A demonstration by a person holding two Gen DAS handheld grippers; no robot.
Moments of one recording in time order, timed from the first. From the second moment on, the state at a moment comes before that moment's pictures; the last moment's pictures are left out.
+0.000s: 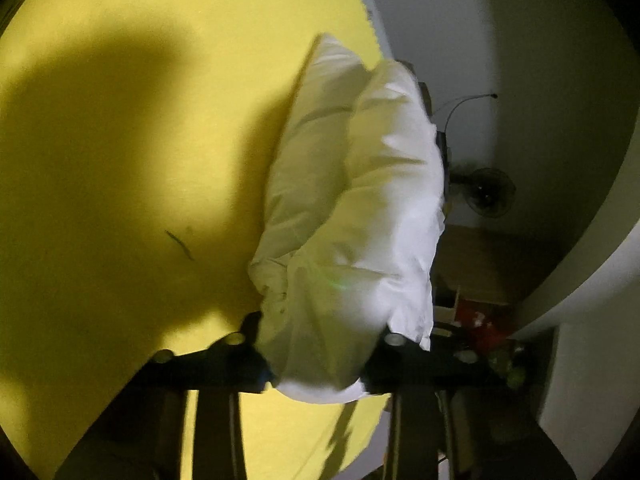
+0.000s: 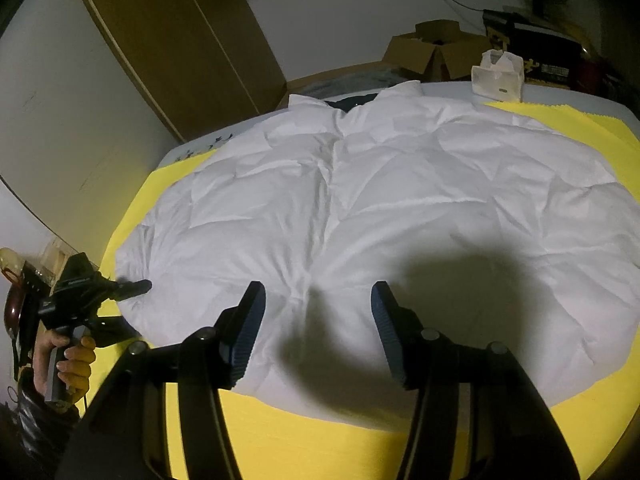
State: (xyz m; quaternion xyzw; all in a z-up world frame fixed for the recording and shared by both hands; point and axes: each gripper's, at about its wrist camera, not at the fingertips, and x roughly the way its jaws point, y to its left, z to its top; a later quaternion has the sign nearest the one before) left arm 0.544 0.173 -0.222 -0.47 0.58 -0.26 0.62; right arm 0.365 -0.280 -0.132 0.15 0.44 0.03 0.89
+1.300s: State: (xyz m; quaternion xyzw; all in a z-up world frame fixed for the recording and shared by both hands) left arm 0.408 -0.119 0.029 -0.01 0.33 -0.27 0.90; right arm 0.345 -0.427 -0.200 0.25 0.45 -0.01 0.86
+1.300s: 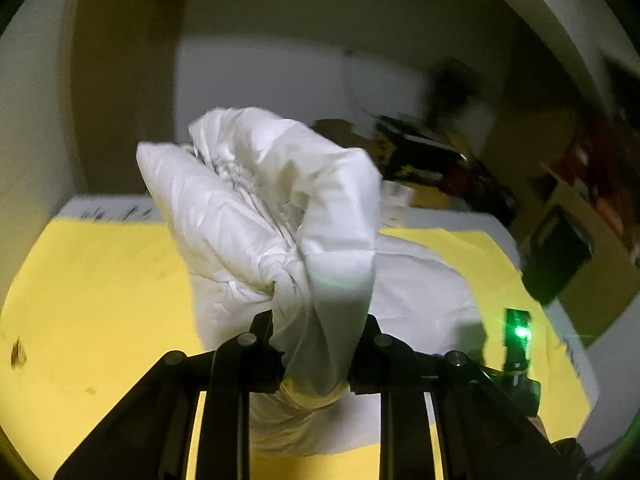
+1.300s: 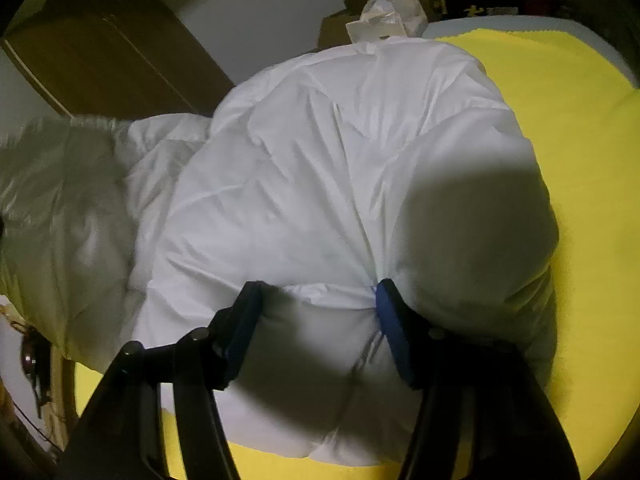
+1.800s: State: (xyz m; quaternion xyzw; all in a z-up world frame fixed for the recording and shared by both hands) left arm 0.366 -0.323 -0.072 0.07 0.39 -0.38 0.84; right arm 0.182 -0.559 -0.145 0.32 0.31 -0.12 0.89
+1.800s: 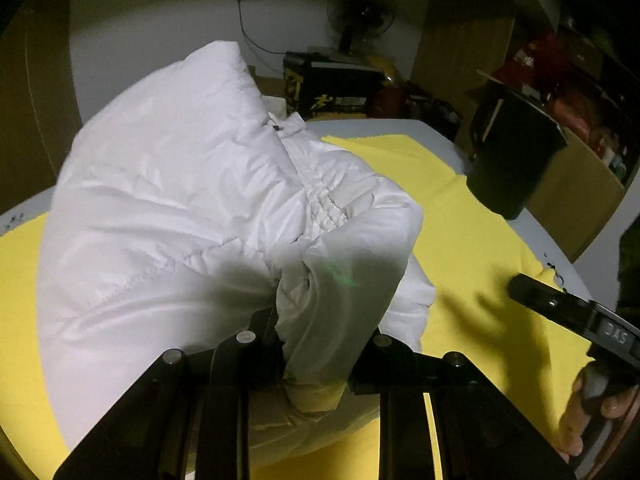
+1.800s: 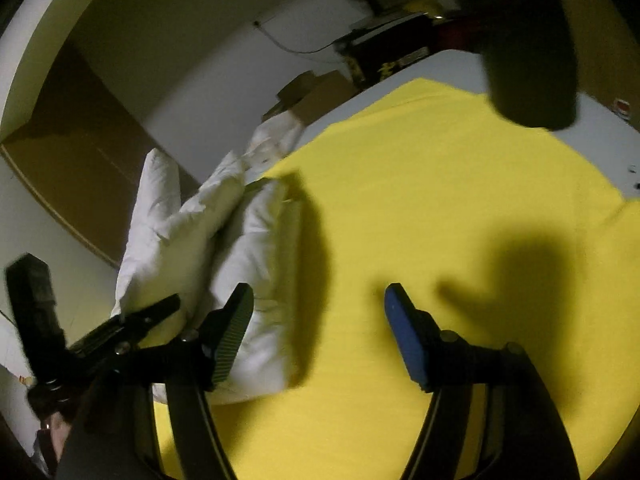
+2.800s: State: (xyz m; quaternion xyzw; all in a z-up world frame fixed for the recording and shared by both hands) left arm 0.357 -0.361 -0.141 0.11 0.42 -0.40 0.81; right arm 0.188 -0.556 -0.082 0.37 0.31 -0.10 0.87
